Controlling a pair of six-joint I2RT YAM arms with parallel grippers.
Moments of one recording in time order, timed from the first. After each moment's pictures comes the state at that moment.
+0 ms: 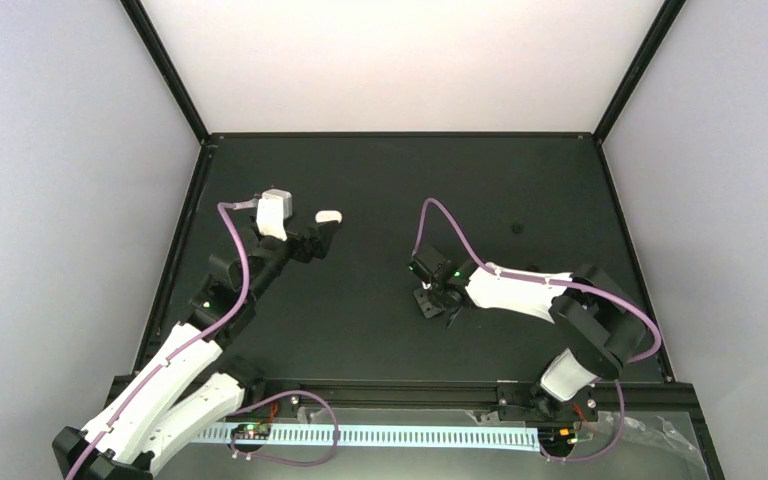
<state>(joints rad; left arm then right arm) -0.50 0.72 0.67 -0.06 -0.07 -0.25 0.86 1.59 0.83 -0.46 0.11 0.35</state>
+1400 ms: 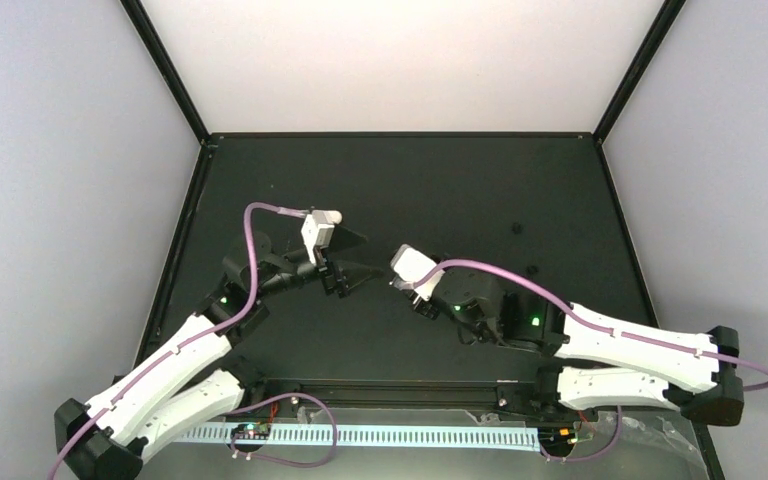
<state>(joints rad) -0.62 0.77 0.64 0.16 0.54 -0.30 1.27 0.99 0.96 -0.38 0.52 -0.23</state>
